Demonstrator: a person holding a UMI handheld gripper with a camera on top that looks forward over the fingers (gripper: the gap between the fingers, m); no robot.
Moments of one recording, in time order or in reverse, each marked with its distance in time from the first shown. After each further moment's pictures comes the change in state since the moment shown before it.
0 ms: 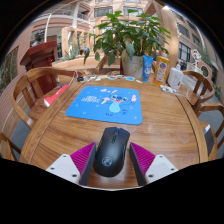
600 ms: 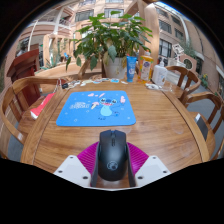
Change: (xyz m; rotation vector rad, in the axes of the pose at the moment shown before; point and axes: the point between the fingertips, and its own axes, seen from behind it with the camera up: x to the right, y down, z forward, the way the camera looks) arm 0.005 -0.007 0.006 0.039 0.176 0.132
